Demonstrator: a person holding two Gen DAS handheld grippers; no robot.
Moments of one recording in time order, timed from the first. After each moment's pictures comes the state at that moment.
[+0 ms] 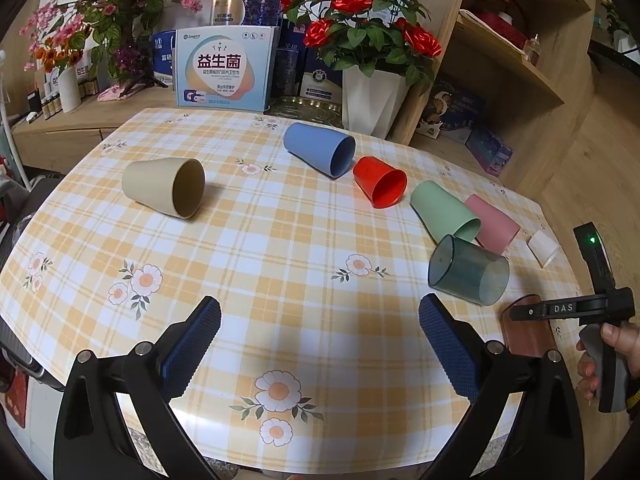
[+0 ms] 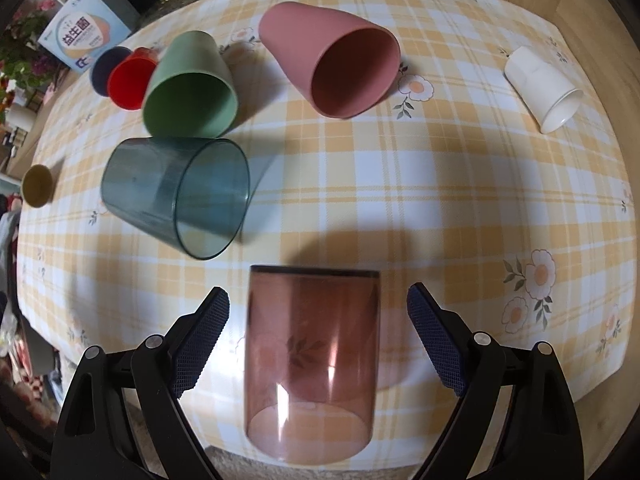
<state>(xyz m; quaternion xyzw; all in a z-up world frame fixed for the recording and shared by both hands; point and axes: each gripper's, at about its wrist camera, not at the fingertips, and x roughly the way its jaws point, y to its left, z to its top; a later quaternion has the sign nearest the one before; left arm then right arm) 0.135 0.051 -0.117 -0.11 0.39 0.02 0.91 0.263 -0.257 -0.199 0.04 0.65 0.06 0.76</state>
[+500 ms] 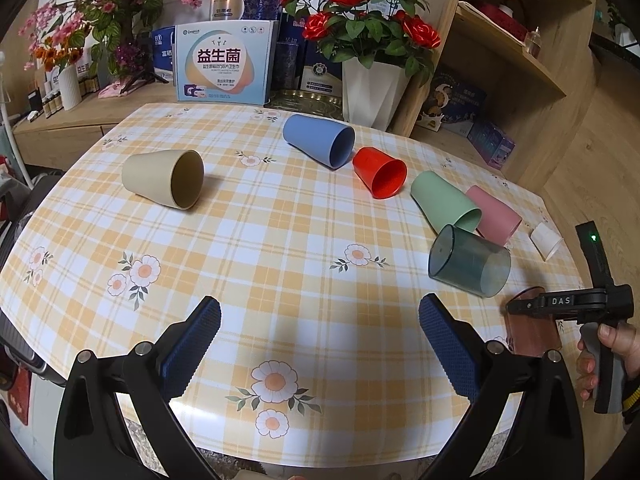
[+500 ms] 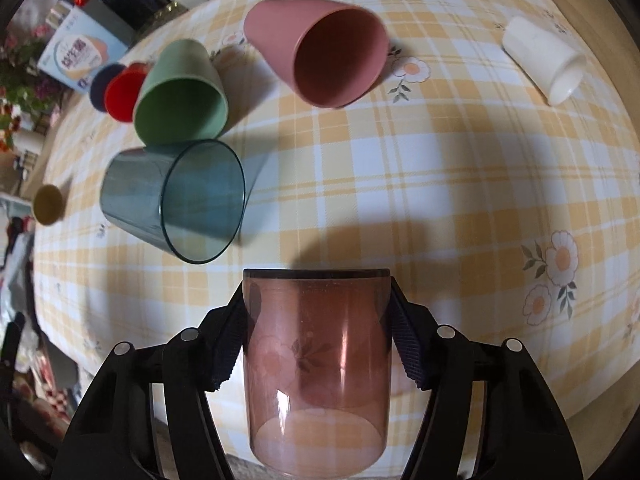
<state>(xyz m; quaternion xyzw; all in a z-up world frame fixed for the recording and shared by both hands) 0.132 0.045 -0.118 -0.11 0.40 0.03 0.91 0.257 -0.271 -0.208 0.11 0.64 0.08 0.76</state>
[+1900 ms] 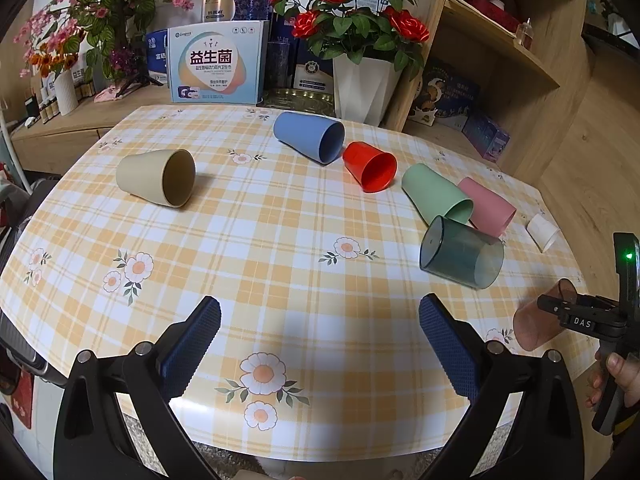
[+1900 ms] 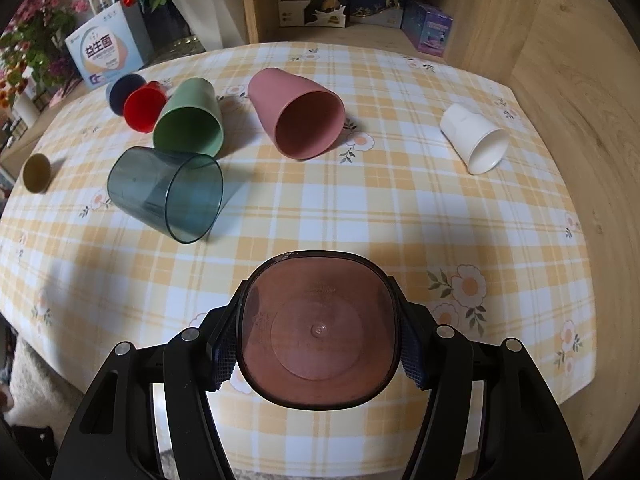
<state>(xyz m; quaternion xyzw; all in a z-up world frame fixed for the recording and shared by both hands) 0.129 0.030 -0.120 -0.10 0.40 0.02 0.91 0.205 -0.284 -0.166 -0.02 0.52 0.04 0.85</state>
